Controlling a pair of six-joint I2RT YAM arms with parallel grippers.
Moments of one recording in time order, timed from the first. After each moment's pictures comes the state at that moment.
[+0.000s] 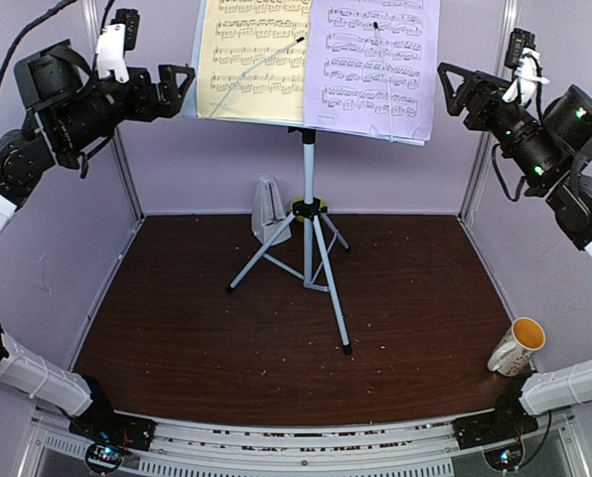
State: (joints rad) left arm -0.77 1.29 1.83 -0.42 -0.38 0.06; right arm 0.68 1.10 1.45 0.06 0.29 0.00
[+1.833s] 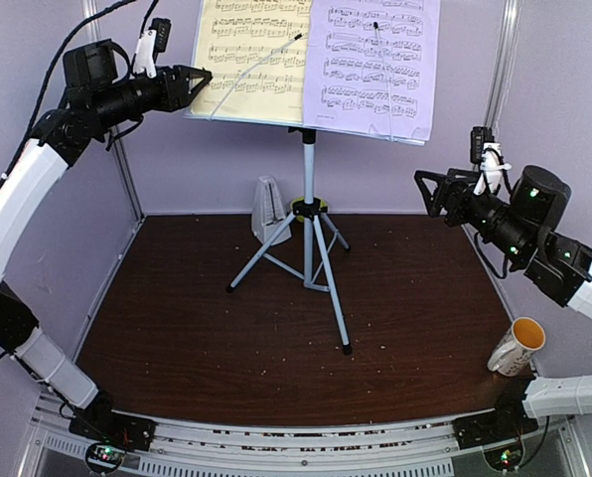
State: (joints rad) left arm -0.45 1.54 1.99 -0.40 0.22 -0.06; right arm 0.67 0.90 0.97 -0.01 0.23 0.13
